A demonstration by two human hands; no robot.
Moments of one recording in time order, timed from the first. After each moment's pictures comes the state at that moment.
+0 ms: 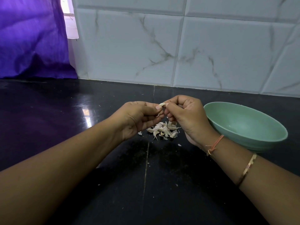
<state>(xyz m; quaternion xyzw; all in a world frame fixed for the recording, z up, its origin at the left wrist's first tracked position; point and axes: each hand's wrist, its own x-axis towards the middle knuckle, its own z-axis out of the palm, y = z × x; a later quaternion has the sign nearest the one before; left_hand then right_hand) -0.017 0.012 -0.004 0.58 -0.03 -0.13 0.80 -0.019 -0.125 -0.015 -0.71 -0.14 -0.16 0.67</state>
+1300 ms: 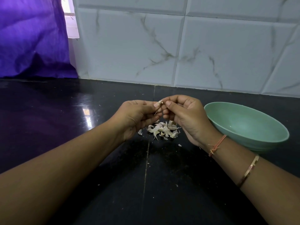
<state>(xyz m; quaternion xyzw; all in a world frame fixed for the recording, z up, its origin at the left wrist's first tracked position) -0.013 0.013 -0.010 0.58 -0.04 -0.08 0.81 -0.017 -0.127 -0.017 -0.68 -0.15 -0.10 0.71</state>
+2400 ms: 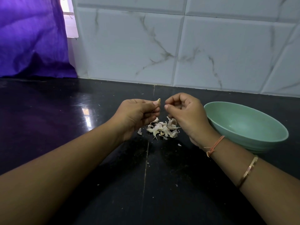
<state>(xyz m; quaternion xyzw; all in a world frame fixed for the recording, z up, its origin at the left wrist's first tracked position) -0.012 0.012 -0.012 0.62 -0.04 -0.05 0.79 -0.012 -0.129 -0.021 -0.78 -0.11 -0.22 0.58</state>
